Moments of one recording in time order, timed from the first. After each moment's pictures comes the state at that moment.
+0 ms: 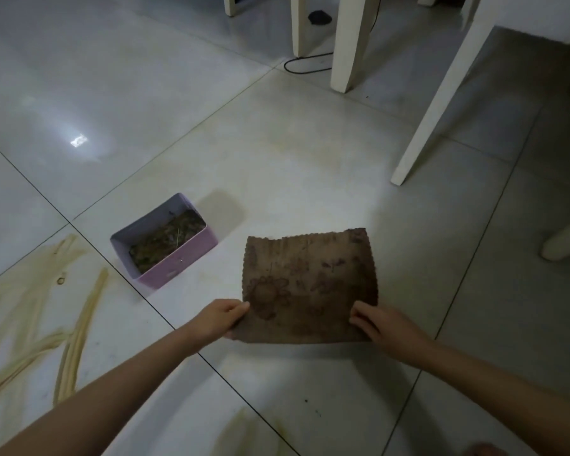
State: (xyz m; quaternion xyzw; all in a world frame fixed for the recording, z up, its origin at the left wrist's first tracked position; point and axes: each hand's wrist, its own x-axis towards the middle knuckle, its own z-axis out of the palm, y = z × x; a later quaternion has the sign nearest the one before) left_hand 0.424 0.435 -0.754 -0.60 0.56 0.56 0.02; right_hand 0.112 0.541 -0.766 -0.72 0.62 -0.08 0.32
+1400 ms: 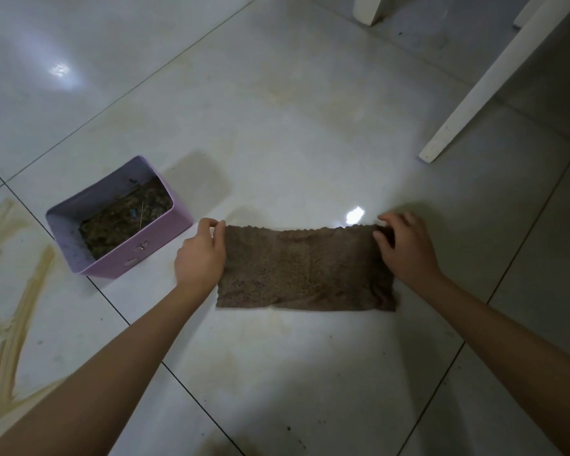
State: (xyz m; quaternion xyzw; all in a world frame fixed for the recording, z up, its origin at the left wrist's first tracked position) left_hand 0.372 0.348 -0.811 -0.74 0.62 0.24 -0.10; right_hand 0.055 0.410 -0.817 -0.58 0.78 -0.15 0.18
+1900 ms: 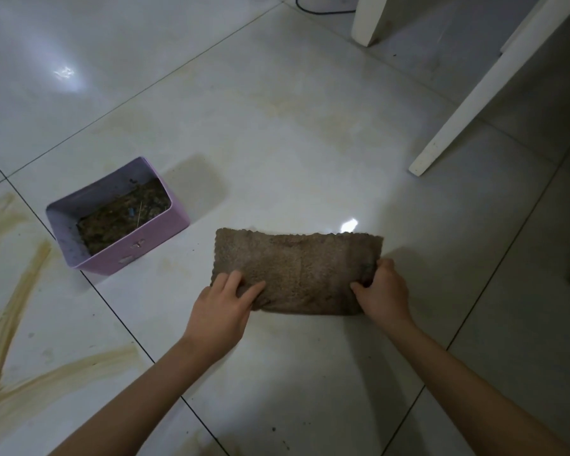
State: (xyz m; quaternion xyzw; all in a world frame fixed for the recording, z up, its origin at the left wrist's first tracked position) left_hand 0.369 0.434 -0.805 -0.46 0.88 0.09 0.00; right_hand 0.100 0.453 -0.807 -0.41 0.86 -0.12 0.30
